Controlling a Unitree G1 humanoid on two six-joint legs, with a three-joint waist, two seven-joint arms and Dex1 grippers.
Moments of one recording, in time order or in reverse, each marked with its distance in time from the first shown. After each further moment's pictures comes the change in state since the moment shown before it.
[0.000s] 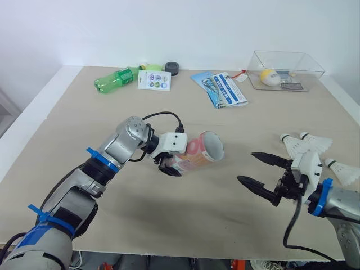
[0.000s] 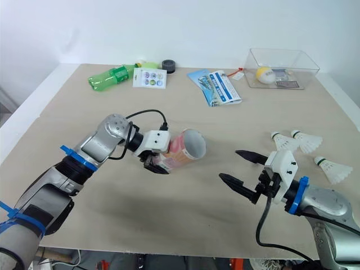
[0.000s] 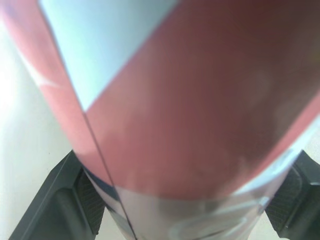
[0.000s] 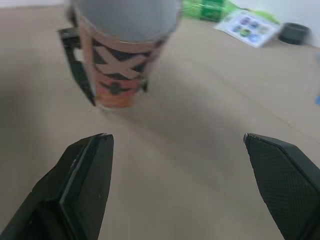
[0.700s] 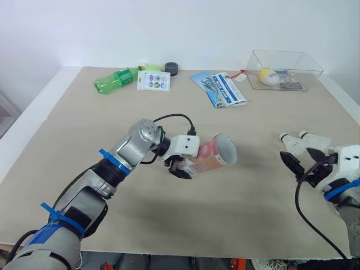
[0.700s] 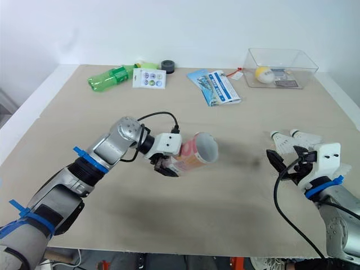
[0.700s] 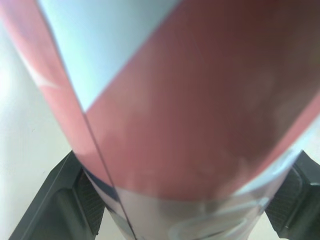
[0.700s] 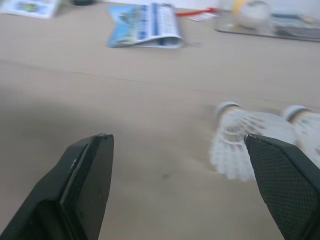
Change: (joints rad) left arm -0.008 -0.059 -0.016 -0.023 0.039 0.058 0.025; right arm -0.089 0.105 -0.198 0.216 -0.056 0.213 -0.529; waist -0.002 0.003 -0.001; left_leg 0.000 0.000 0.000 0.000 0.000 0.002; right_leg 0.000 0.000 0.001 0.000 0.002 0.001
